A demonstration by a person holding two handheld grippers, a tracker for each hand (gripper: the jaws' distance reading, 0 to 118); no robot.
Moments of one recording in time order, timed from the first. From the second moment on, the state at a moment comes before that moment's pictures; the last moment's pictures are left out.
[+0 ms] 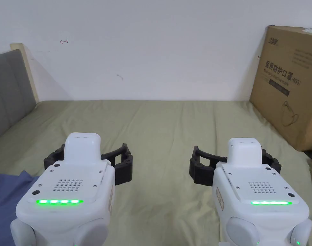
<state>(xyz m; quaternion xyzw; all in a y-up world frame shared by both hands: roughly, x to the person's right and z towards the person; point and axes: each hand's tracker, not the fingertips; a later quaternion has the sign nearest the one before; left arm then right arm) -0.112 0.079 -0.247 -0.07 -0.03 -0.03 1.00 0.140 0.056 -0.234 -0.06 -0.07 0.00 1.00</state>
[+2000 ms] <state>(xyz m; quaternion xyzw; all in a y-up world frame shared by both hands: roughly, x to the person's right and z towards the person) -0.325 -0.145 -0.384 -0.49 0.07 0.09 0.86 -0.017 -0.023 -0.335 -0.26 0.18 0.02 0.95</state>
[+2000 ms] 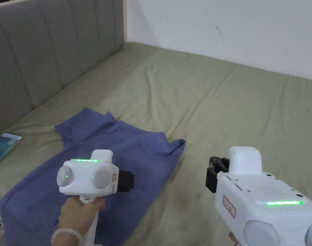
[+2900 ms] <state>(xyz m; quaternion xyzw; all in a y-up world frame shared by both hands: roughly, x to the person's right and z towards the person) -0.323 -0.019 -0.369 -0.36 0.06 0.12 0.92 0.014 -0.028 -0.331 -0.28 0.15 -0.02 0.95</state>
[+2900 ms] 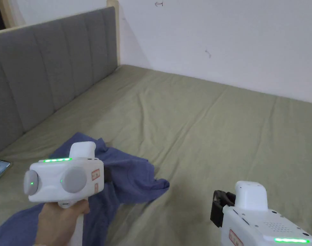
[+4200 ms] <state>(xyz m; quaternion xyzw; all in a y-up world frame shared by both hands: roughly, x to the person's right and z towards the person) 0.051 -0.107 -0.330 -0.49 -0.34 0.05 0.80 0.252 -0.002 -0.253 -0.28 -0.12 -0.12 0.95</state>
